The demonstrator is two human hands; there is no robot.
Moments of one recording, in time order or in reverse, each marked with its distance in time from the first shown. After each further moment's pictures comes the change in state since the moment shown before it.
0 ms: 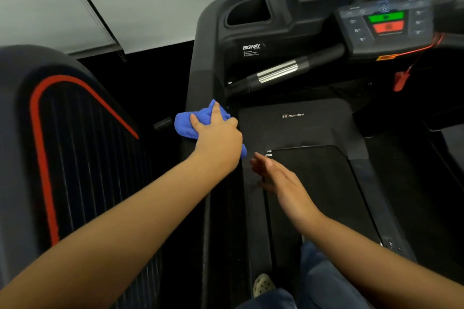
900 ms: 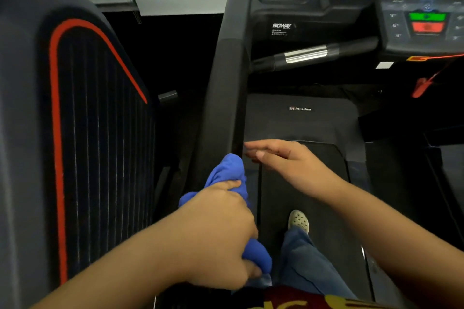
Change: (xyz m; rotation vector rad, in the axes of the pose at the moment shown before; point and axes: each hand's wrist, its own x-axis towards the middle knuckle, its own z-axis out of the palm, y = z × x) left_hand -0.171 -0.014 0.037 -0.372 -0.002 0.653; right_hand -0.015 -0.048 0.013 -0.534 -0.336 -0.059
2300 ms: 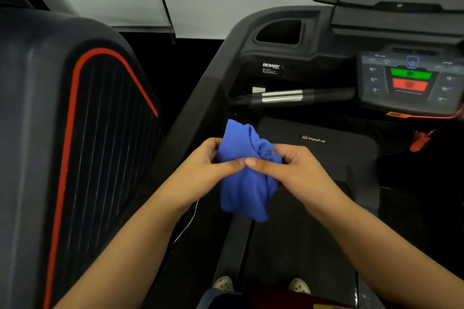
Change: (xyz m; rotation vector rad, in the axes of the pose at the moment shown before) left_hand 0.117 0.017 -0.067 -1.371 0.745 -0.619; right_hand -0.008 -0.022 -0.132 0.293 -0.042 -0.040
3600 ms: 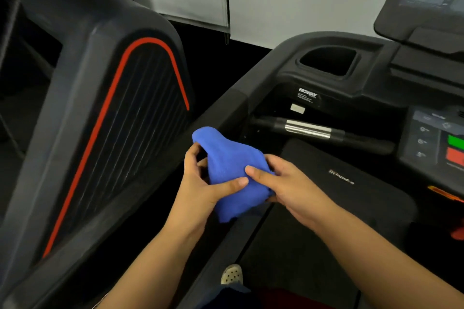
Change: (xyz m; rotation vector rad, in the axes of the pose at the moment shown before) left_hand 0.018 -0.014 0.049 -0.536 0.528 0.128; right_hand 0.070 0.003 -0.028 -0.038 -0.351 0.195
